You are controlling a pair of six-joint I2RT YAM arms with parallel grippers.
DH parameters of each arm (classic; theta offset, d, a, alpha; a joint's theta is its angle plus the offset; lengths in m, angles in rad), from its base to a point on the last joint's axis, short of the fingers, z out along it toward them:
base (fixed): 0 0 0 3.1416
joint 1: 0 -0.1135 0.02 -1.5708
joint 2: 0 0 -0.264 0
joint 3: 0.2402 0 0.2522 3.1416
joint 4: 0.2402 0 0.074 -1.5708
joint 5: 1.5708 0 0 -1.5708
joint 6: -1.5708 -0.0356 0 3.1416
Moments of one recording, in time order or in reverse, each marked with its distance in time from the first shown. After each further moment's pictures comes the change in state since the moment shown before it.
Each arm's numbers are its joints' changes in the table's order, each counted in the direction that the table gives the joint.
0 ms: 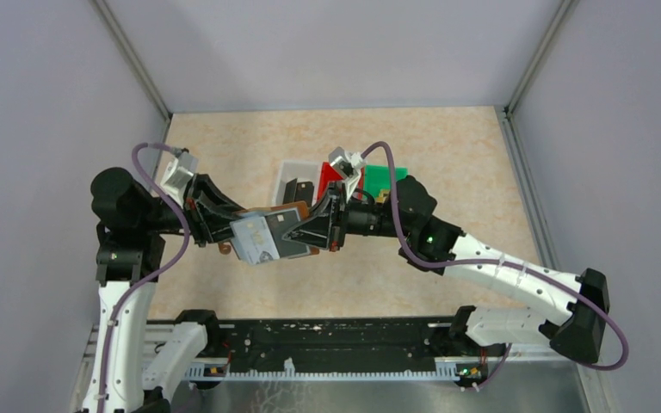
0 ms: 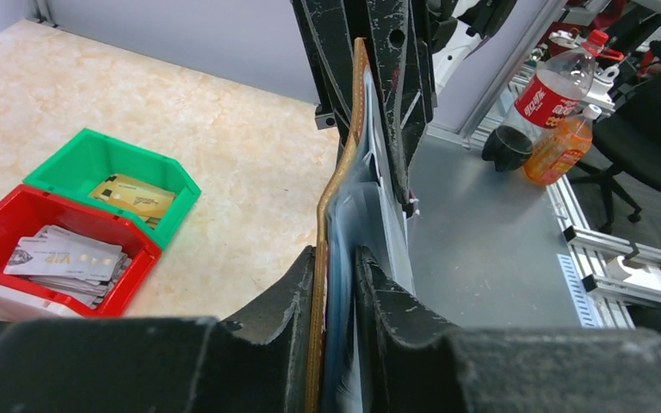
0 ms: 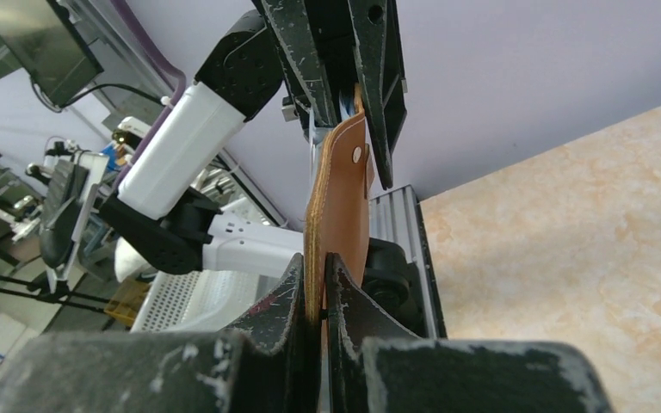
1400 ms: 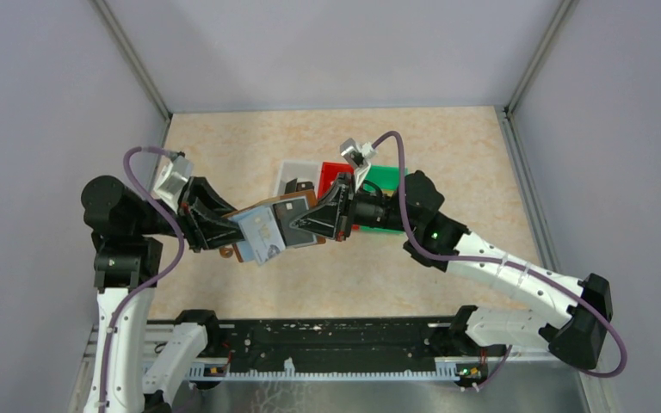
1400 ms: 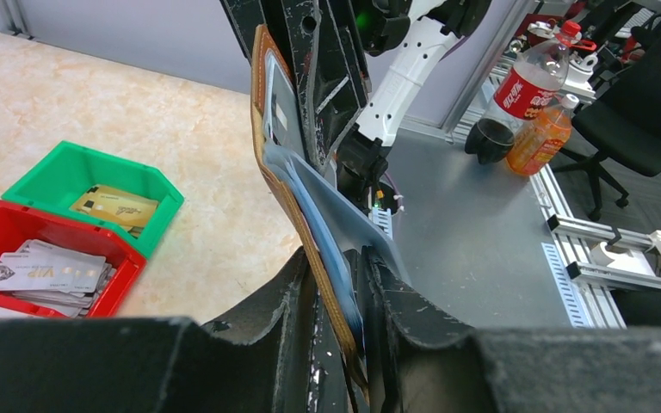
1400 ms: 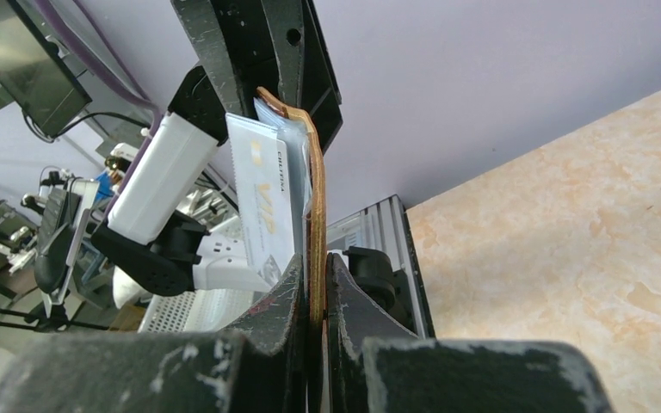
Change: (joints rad) left arm 0.000 0.039 0.000 -0.099 0.048 0.117; right arm 0.081 0.016 -0.022 -0.024 -0.019 -0.056
